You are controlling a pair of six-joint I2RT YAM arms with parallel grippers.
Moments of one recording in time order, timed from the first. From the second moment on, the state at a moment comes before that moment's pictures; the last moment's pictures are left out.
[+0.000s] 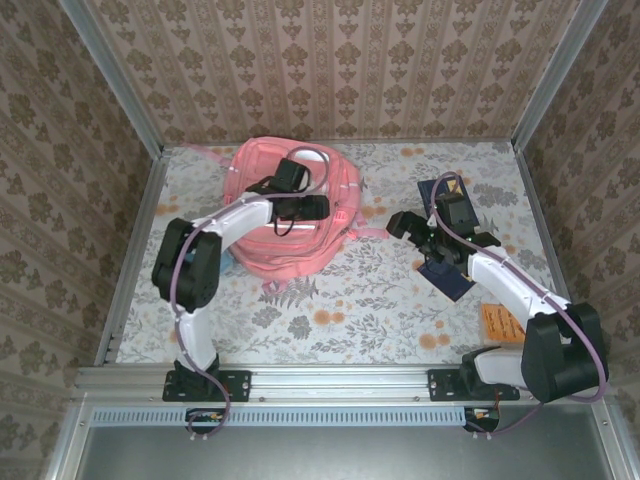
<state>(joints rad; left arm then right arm) -0.55 1.95 1.43 -0.42 0.11 -0.42 0.21 1.29 0.80 -0.32 -0.22 0.74</state>
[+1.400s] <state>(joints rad) -1.01 1.48 1.21 -0.81 -0.06 -0.47 0.31 1.20 0.59 -0.40 -0.42 0.81</state>
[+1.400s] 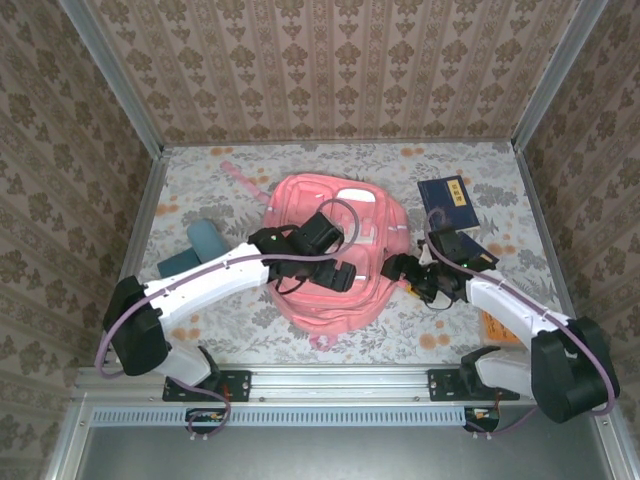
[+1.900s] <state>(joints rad) -1.06 1.56 1.11 -0.69 -0.14 -0.30 0.40 1.44 0.58 -0.11 -0.52 0.96</state>
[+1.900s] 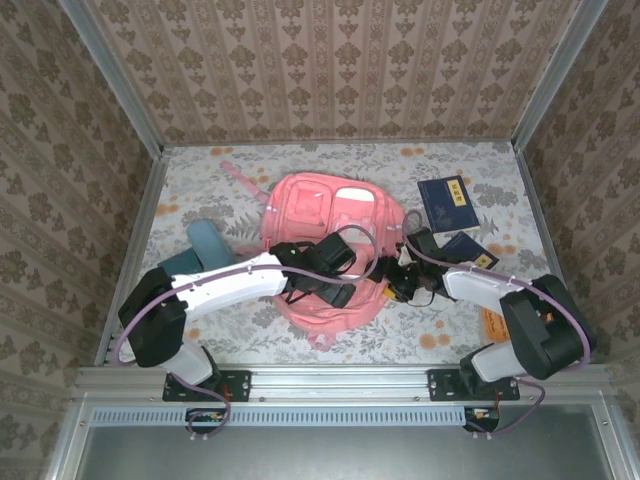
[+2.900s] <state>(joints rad) -1.03 1.81 1.26 -0.64 -0.09 0.10 0.21 1.15 0.63 -0.50 -0.41 0.84</state>
